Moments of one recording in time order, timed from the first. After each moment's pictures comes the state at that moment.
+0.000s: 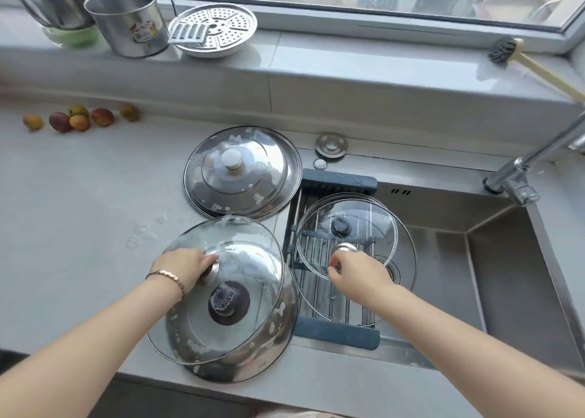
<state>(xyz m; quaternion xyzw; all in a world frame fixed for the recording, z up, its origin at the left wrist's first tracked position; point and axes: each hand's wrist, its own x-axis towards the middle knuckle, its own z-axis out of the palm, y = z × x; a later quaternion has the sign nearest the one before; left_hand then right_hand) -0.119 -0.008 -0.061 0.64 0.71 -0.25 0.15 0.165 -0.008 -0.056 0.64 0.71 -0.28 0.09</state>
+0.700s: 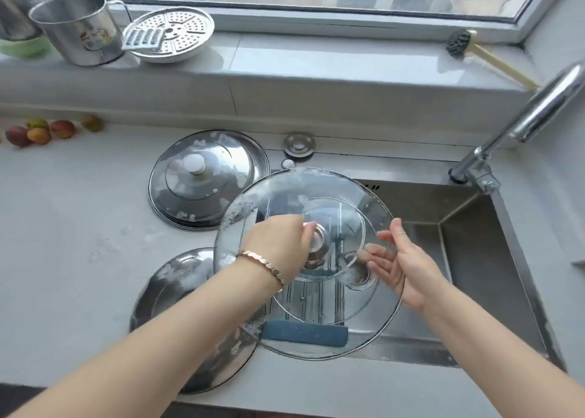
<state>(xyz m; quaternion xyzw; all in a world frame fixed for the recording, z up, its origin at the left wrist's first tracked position) 0.078 0.004 0.030 0.74 0.65 0.01 0.17 0.269 -0.015 -0.025 0.58 0.09 -0.68 -0.44</state>
